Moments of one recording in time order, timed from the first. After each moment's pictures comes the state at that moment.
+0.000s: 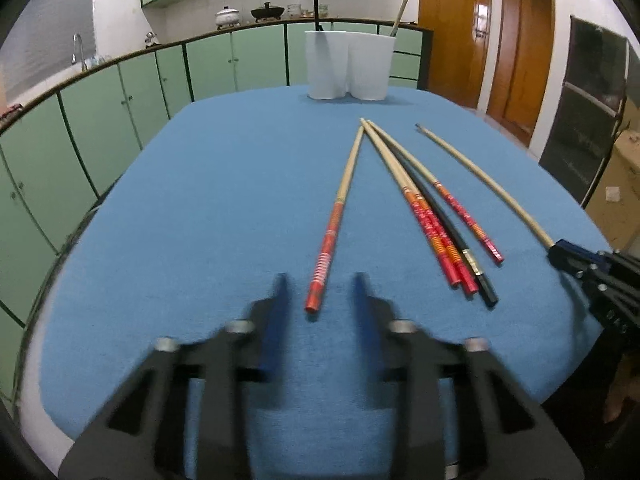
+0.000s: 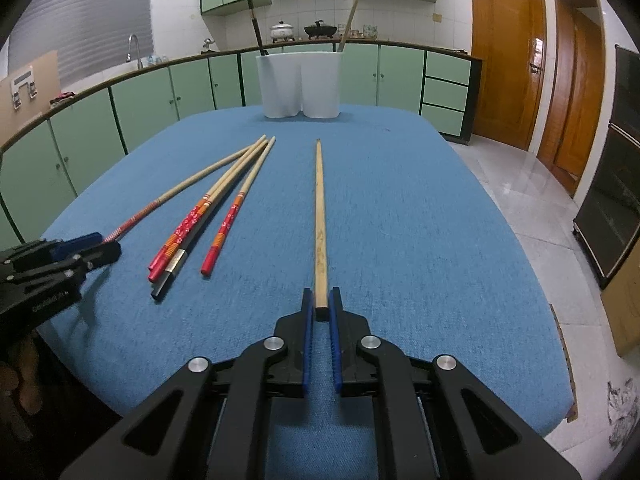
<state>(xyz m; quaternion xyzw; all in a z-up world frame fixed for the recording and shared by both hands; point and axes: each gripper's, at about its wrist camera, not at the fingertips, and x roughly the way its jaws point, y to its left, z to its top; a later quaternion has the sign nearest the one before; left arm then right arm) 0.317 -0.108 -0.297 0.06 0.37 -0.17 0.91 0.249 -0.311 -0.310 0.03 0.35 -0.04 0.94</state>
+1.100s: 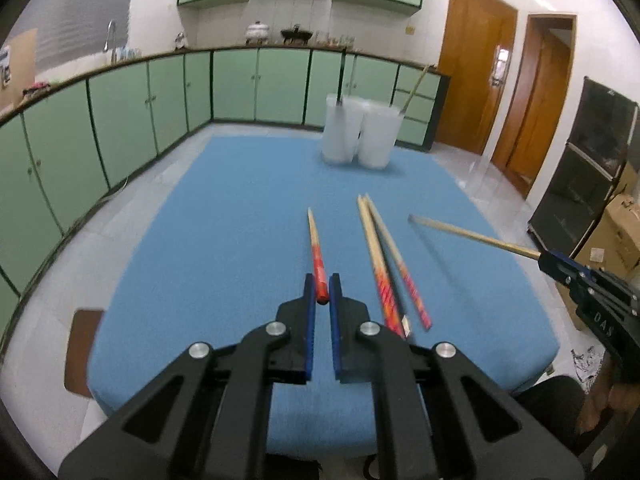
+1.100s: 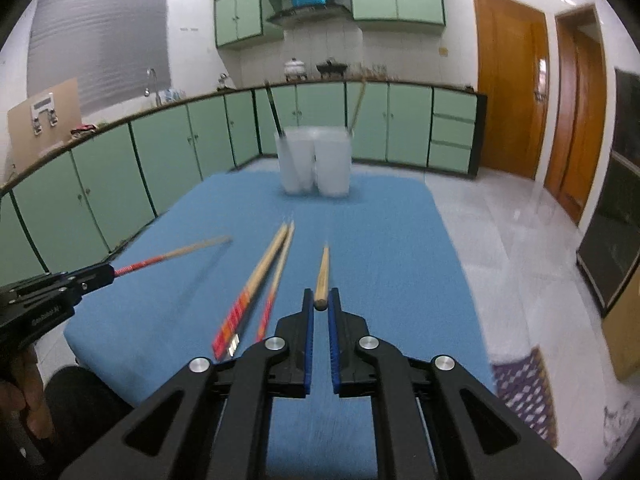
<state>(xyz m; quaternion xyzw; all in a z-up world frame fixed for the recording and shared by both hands) 0.283 -0.086 -0.191 -0.01 0.33 -0.15 0.93 0.228 -0.320 -0.191 0.03 0.28 -0.01 0.96</state>
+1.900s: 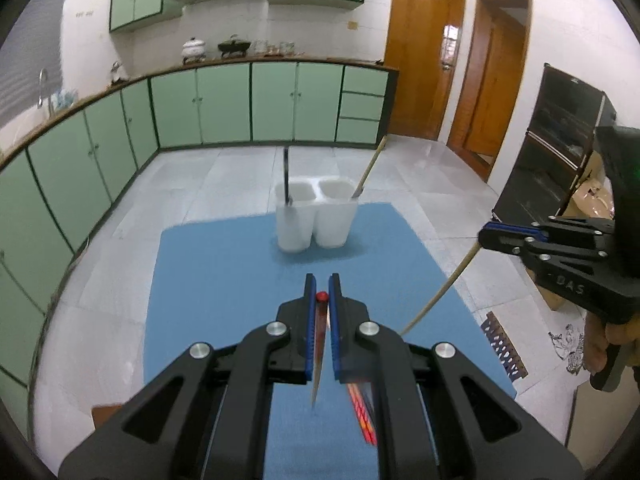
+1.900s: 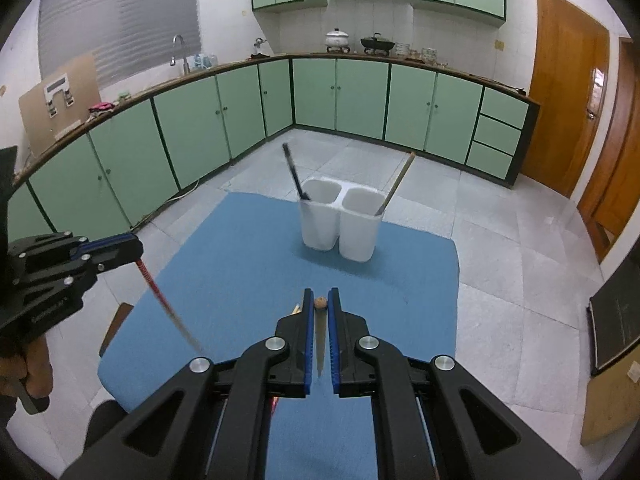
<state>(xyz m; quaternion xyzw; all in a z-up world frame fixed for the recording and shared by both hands) 0.413 -0.133 -0.046 0.05 0.34 -0.24 0.91 0.373 -0.331 -0.052 -0.01 0.37 0.05 0.93</state>
